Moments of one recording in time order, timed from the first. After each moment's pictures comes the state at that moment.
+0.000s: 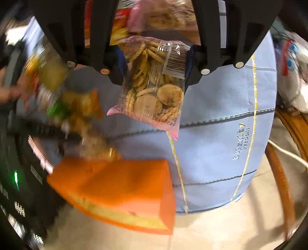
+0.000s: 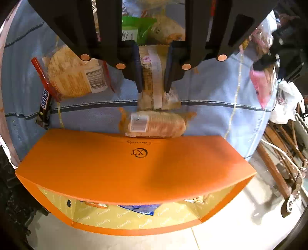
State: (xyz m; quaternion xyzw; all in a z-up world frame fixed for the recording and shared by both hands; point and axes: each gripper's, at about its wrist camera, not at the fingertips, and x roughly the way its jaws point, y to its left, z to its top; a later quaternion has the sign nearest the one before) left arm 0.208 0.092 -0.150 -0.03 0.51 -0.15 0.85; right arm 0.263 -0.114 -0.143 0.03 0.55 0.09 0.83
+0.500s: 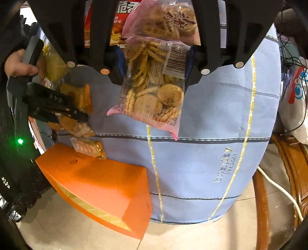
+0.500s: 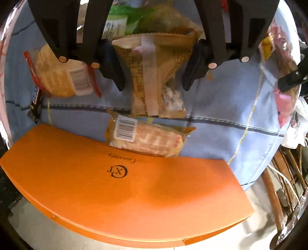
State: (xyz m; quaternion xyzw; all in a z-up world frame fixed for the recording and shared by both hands) left arm 0.205 0.116 -0.167 -0.08 0.54 -0.10 0.83; right arm 0.266 -0.088 -0.173 -0.04 0.56 0.09 0.82
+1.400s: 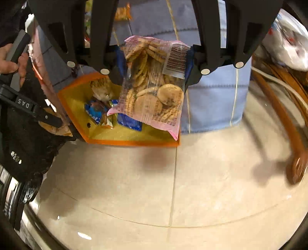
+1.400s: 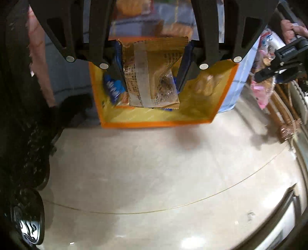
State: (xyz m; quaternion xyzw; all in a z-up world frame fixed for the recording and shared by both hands) left arm 0.322 0.039 0.005 -0.01 0.41 -0.12 0.90; right arm 0.361 -0.210 0.029 0.05 0.40 0.06 0.91
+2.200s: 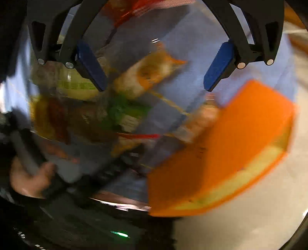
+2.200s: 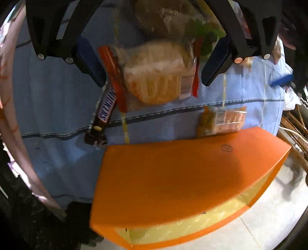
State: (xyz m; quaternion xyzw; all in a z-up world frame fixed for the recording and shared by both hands) left arm 0.217 -0.070 -0.180 0.23 0.41 -0.40 0.79; right arm 0.282 -0.233 -0.157 0.08 0.59 0.04 0.81
